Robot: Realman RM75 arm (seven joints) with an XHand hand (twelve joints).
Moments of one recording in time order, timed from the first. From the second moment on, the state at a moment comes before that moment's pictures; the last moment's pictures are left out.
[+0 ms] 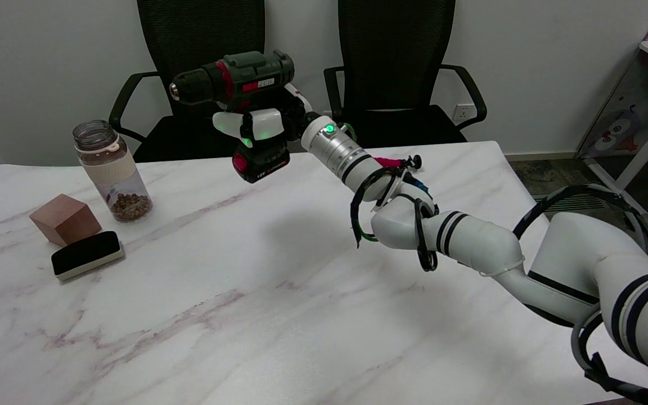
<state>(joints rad) 0.86 -1.32 0.60 -0.69 -2.43 0.59 1.67</state>
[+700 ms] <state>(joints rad) 0.88 -1.31 0.62 -0.74 -2.37 0.59 1.67</state>
